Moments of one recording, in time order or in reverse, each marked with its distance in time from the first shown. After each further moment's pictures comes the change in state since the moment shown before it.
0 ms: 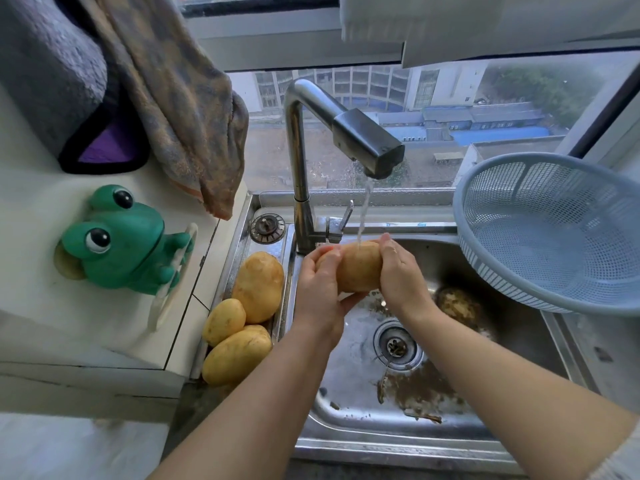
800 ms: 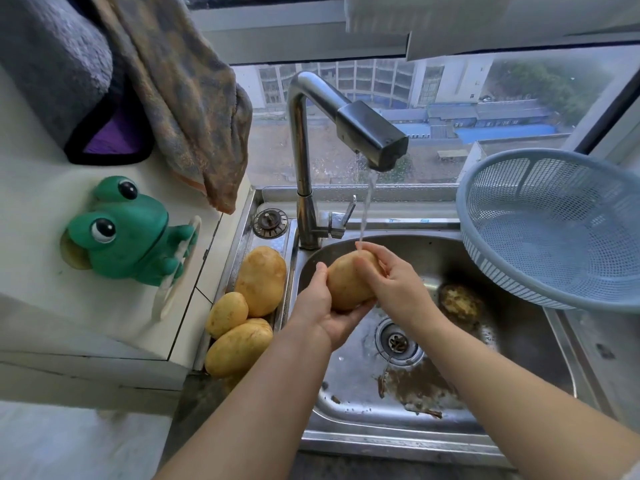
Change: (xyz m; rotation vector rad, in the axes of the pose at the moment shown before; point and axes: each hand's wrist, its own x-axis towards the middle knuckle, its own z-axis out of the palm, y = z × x) left_hand -0.001 0.000 -0.009 -0.360 0.133 -0.475; right_hand -0.014 0.013 -0.006 -0.105 -0.208 -0.100
